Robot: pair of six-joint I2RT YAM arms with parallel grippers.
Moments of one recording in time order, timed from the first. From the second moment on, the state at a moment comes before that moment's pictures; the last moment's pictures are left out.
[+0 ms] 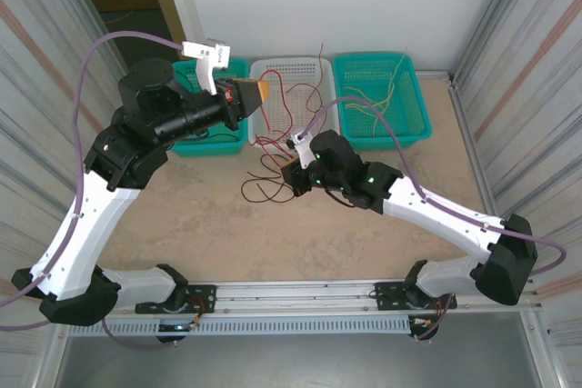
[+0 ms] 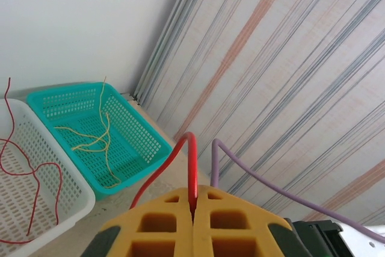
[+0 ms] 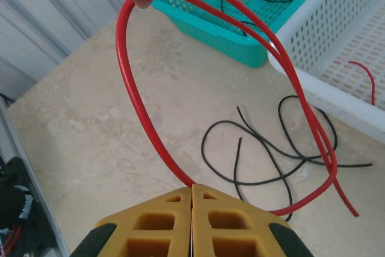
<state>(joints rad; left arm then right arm) -0.63 1.23 1.75 -0.63 0.33 -0.44 0.91 1.30 1.09 -0.34 -0.05 0.29</state>
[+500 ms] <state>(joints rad) -0.58 1.29 1.78 -0.58 0.36 -0.50 0.95 1.19 0.96 -0.33 0.02 0.33</state>
